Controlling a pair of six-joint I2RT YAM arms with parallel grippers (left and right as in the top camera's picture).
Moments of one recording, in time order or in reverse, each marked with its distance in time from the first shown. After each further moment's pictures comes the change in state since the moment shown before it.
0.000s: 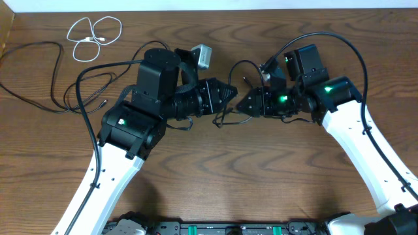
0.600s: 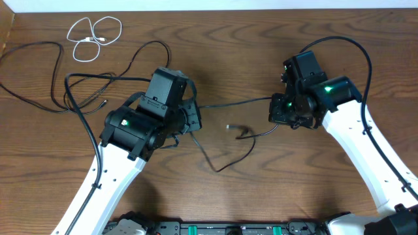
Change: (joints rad) left arm -0.021 0.001 0.001 -0.452 -0.587 0.068; right arm -0.009 0.000 0.013 -0.209 0.426 0.101
